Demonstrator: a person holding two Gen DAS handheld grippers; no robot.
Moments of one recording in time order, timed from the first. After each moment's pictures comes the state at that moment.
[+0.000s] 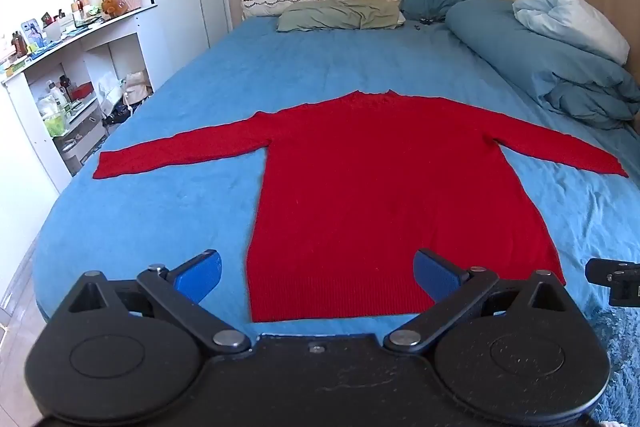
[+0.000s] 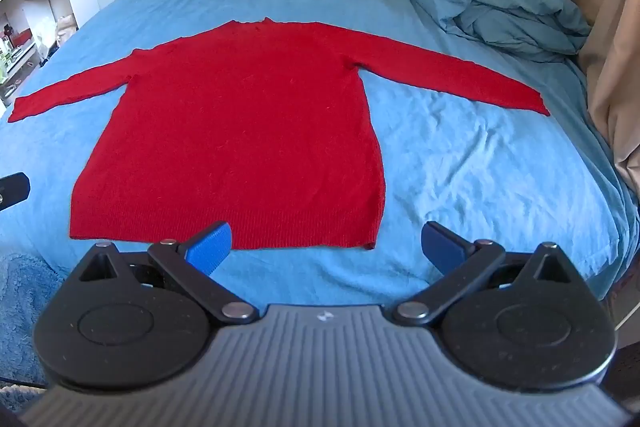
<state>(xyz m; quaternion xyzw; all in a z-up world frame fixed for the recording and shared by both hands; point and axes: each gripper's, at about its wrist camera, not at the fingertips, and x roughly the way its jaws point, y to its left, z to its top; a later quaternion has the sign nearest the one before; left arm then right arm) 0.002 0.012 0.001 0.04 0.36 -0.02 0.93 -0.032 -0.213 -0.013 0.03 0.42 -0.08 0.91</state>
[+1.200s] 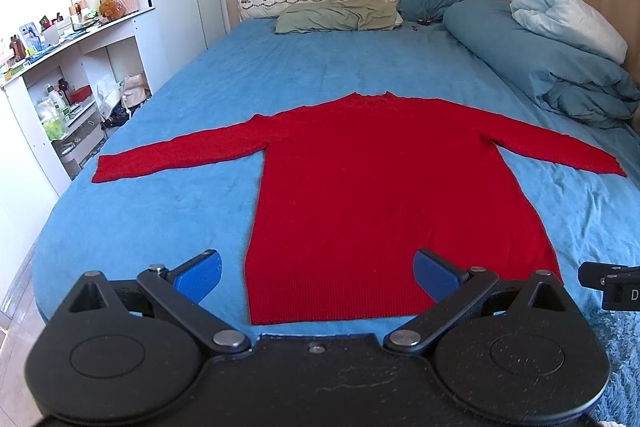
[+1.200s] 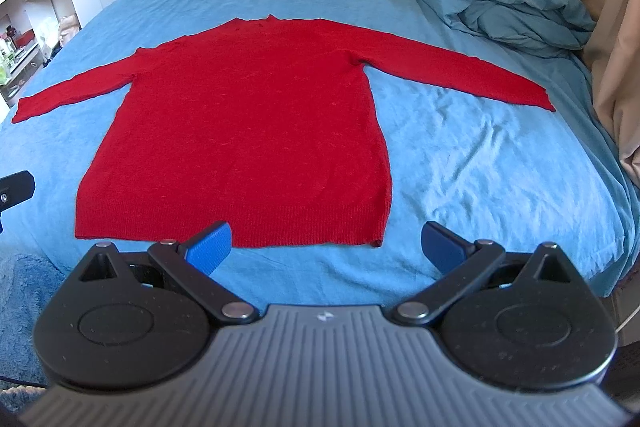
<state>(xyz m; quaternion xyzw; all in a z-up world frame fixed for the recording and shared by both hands) -0.003 0.000 0.001 0.05 0.35 -0.01 0.93 -0.032 -0.210 -0.013 0.04 0.42 -0.07 0.90</state>
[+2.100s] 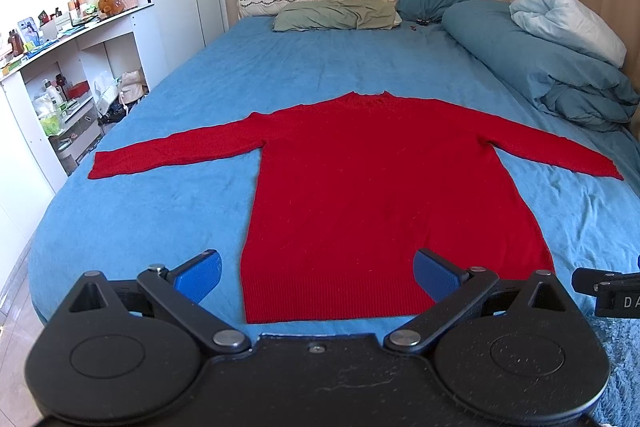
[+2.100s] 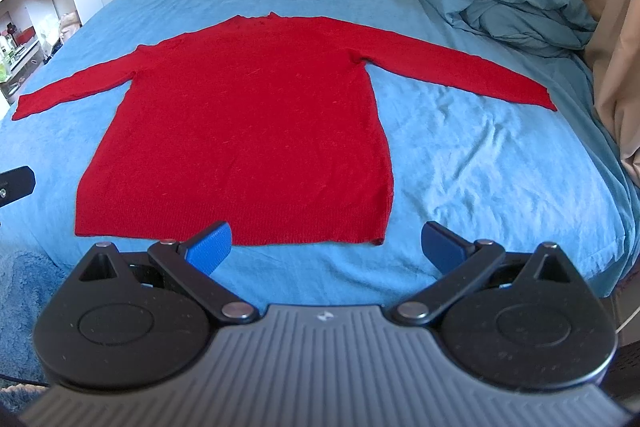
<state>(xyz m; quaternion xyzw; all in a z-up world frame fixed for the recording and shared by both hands) -0.002 0.004 0.003 0.04 0.36 -0.02 0.93 -0.032 -0.210 -0.013 0.03 0.42 -0.07 0.90</state>
